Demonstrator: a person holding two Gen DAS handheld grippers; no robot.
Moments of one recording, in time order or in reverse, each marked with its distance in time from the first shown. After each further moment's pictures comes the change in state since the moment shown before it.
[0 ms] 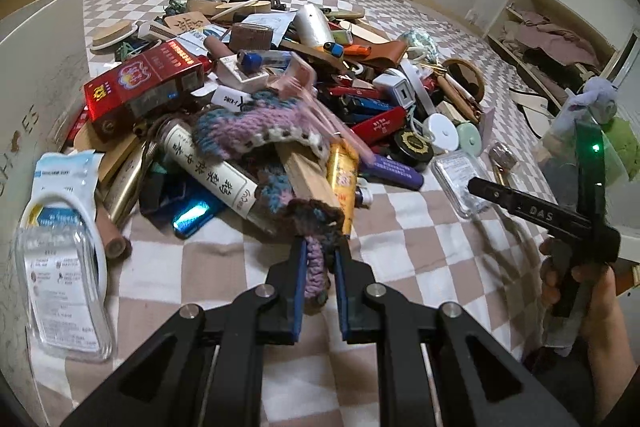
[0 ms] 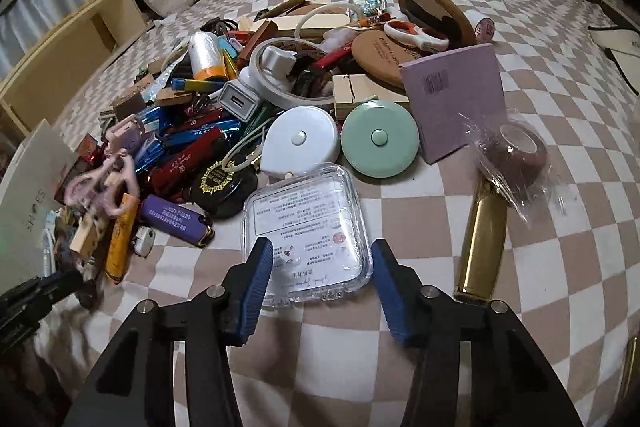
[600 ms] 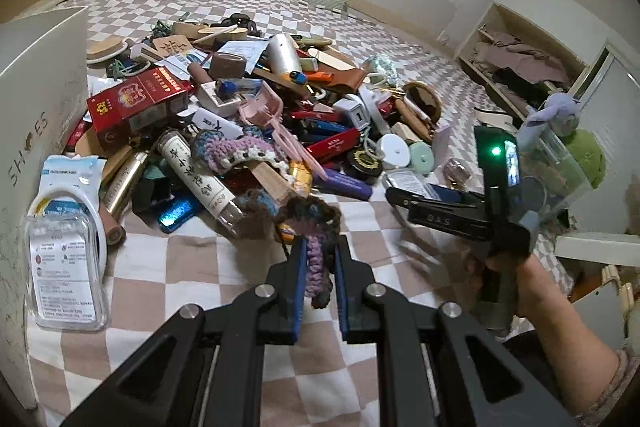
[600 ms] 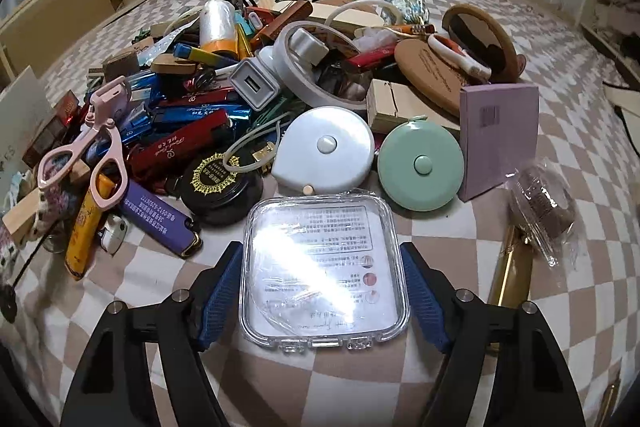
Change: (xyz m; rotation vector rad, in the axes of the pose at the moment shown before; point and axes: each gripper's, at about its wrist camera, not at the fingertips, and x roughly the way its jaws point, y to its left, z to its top) left arm -0.040 -0.011 -0.007 -0.011 -0.073 -0.118; right arm 0.031 0.026 0.009 -0.156 0.013 -0.094
